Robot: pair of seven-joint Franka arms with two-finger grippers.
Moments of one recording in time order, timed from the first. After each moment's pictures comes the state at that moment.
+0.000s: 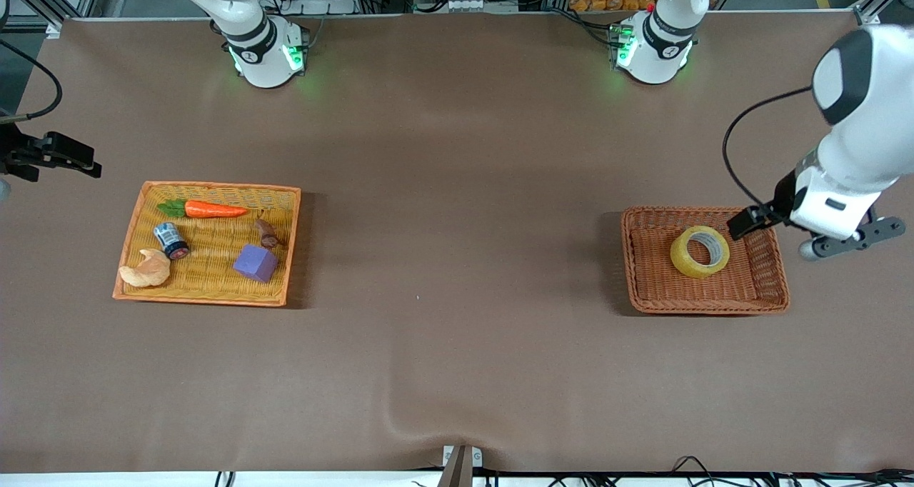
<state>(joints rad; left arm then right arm) 0.21 0.08 -0.30 -1.78 0.08 1.89 -0.37 -0.02 0.06 -0.07 -1.53 -0.01 1.50 -0.15</state>
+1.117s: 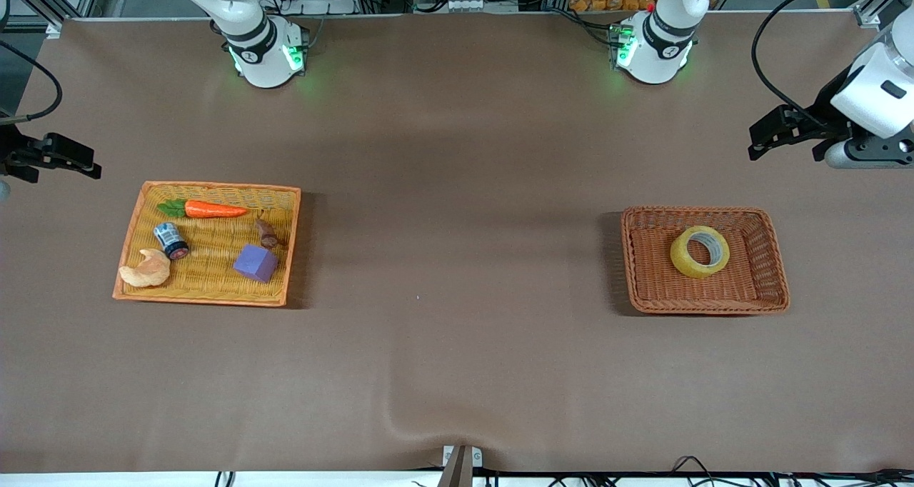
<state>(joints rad) -0.10 -0.05 -0.01 -1.63 -0.02 1.59 -0.10 -0.02 0.06 -0.07 -1.53 -0.01 1.51 -0.15</state>
